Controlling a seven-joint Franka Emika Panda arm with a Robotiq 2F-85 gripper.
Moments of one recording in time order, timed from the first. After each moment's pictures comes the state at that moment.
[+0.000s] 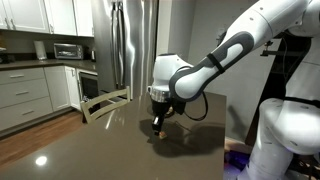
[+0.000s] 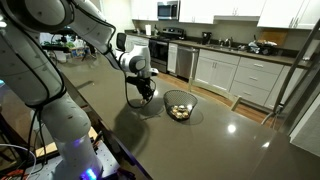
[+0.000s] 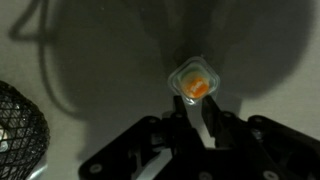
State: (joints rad) arm 0.10 -0.19 0.11 -2.55 -0.02 2.41 0.07
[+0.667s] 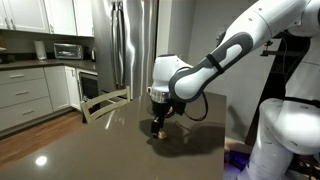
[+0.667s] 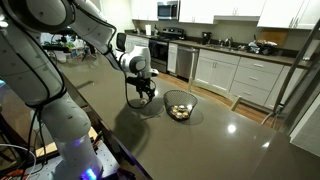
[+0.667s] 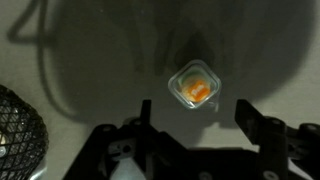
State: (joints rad) arm 0.10 -0.18 0.11 -2.55 -0.02 2.41 0.07
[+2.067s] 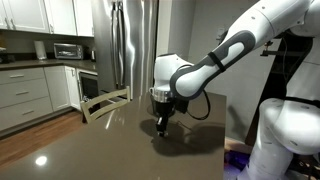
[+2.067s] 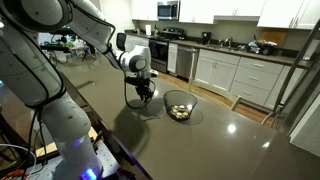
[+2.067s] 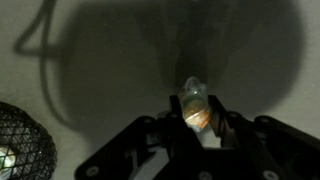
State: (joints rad) arm 0.10 -0.20 0.10 -2.55 -0.02 2.32 0.07
